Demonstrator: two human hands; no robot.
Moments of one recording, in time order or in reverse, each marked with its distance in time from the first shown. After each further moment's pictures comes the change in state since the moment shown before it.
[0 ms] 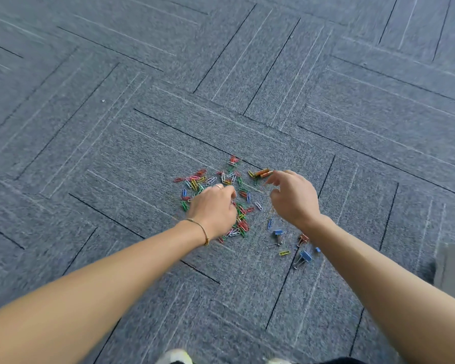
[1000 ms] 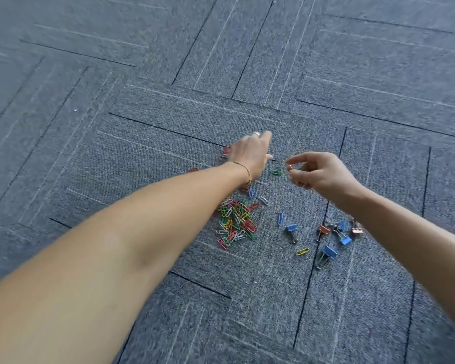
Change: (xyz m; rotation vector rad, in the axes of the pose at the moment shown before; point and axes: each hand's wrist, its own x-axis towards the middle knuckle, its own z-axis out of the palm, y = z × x) left_hand 0.168 0.035 0.060 0.149 0.140 0.280; right_hand 0.022 0.064 0.009 0.829 -0.174 0.217
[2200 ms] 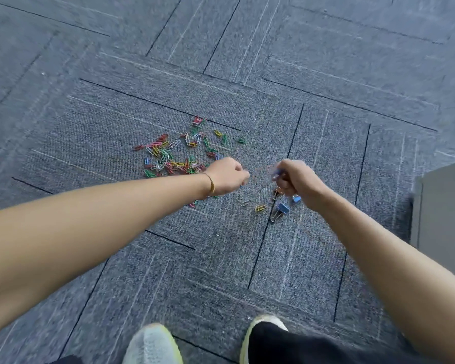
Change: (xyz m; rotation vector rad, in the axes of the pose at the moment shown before) left_hand -0.123 0.058 0.004 -0.561 -0.427 -0.239; right_hand -0.072 0.064 -0.008 0.152 -0.069 0.123
